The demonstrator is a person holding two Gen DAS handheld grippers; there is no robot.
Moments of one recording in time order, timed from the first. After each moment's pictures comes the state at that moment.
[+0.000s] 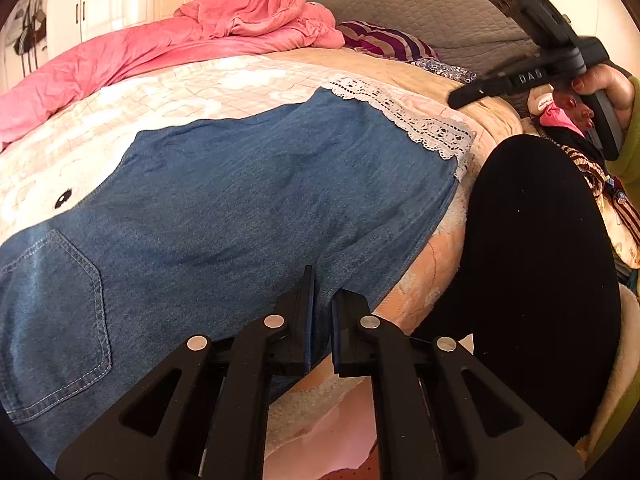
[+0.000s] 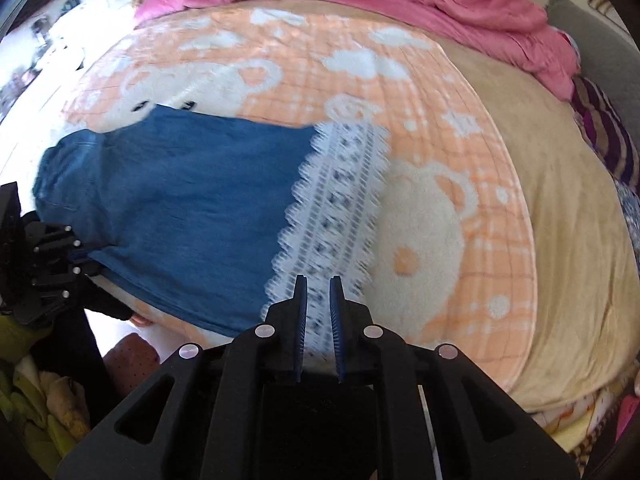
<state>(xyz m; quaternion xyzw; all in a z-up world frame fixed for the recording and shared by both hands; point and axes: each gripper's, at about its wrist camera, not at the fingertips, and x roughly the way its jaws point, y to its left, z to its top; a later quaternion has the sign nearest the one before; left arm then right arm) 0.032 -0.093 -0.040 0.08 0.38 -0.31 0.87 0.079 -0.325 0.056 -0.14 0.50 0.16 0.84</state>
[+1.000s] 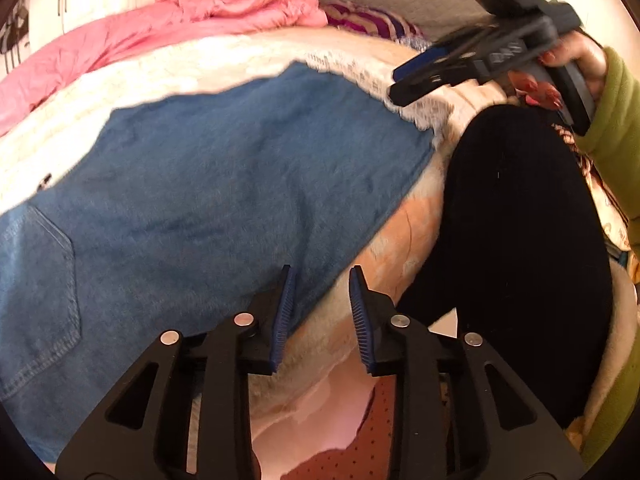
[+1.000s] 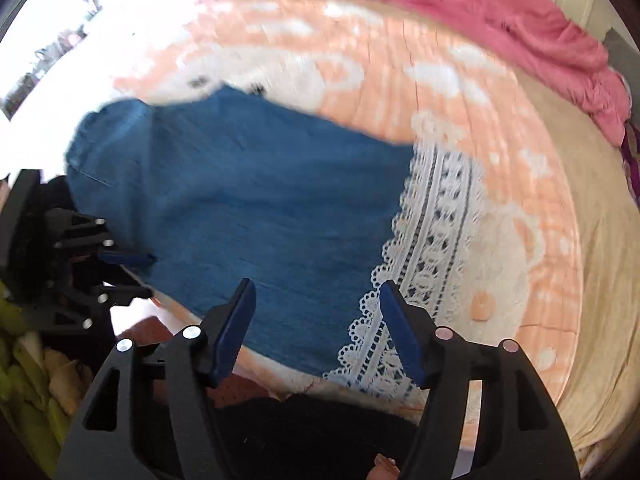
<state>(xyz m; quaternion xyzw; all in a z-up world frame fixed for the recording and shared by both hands) 0.018 -0.101 -0.052 0.10 0.41 -0.34 0.84 0.098 -0.277 0.018 -0.17 0.55 0.22 0.79</state>
